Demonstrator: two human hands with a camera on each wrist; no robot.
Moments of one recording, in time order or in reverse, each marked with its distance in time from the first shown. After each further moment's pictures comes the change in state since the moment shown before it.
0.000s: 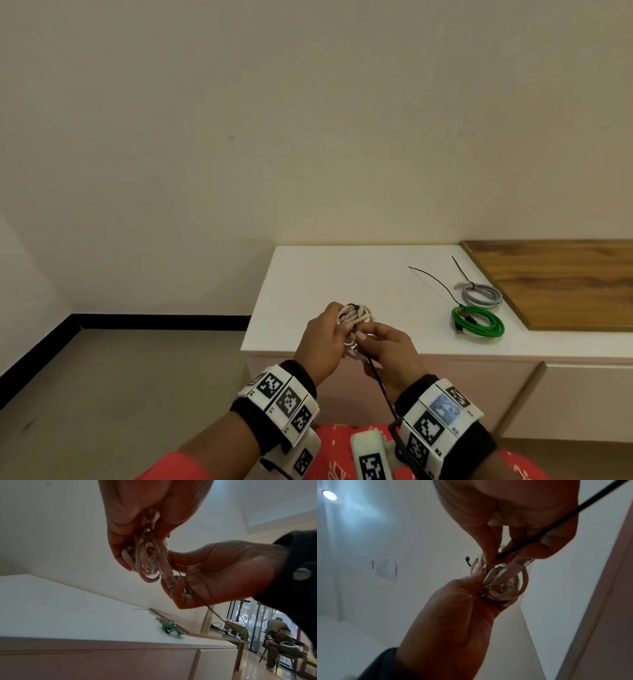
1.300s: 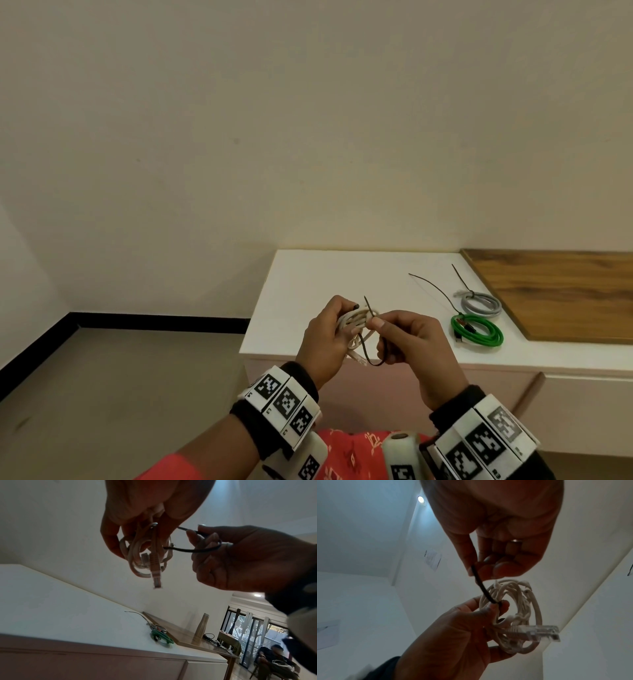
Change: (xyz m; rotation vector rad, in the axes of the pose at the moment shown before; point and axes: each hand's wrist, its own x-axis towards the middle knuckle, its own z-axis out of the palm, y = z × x) left_hand -0.003 0.006 0.000 -0.268 0.028 0.073; right_hand -0.024 -0.036 -0.020 -0.210 -0.065 -0.352
